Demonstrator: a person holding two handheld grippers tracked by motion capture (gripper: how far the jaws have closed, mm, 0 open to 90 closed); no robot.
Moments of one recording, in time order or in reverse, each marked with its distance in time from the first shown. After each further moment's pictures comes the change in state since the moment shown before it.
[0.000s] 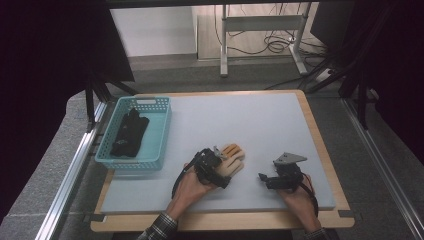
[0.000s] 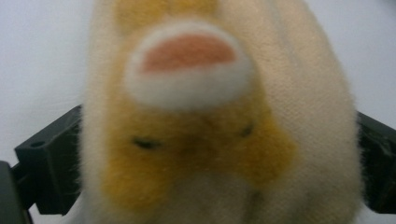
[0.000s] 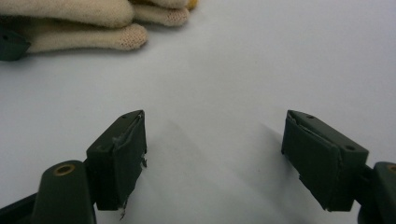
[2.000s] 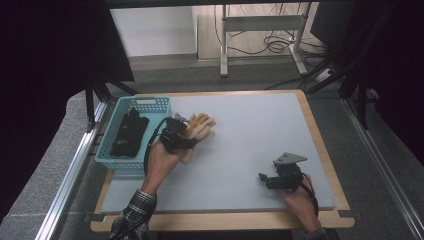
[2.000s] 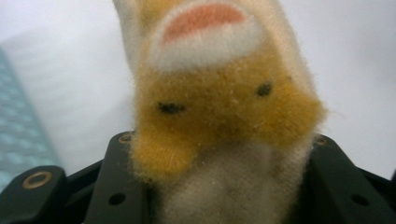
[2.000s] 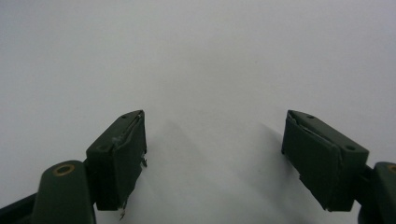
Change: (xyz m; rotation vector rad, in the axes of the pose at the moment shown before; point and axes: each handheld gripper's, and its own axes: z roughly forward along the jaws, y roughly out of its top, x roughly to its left) left arm 0.100 0.010 -0.097 -0.085 0.120 -0.226; right arm 0.000 0.000 0.000 0.001 0.000 -0.002
